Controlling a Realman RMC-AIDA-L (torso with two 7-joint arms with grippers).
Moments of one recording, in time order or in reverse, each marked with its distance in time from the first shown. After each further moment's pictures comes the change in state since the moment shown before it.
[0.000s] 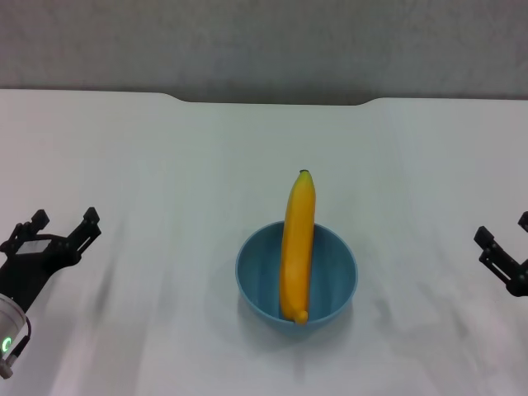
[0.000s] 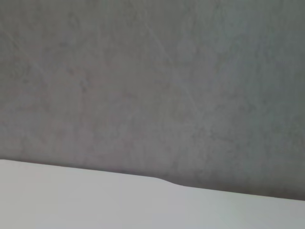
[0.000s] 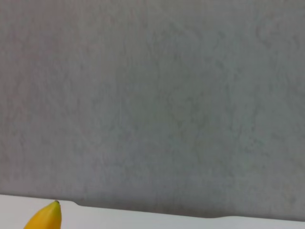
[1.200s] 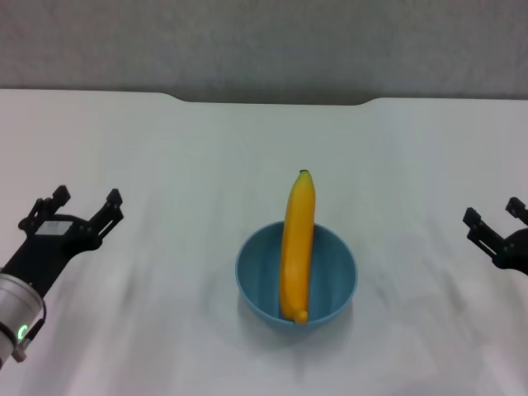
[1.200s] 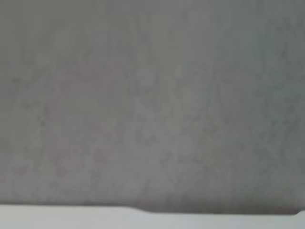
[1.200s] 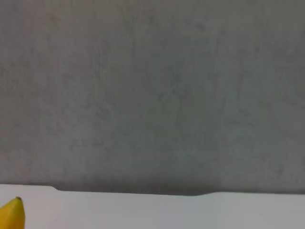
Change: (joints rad) left arm 0.029 0.002 0.005 -0.120 0.055 0.007 0.066; right arm 0.046 -0.002 0.006 0.100 -0.005 -0.235 0.088
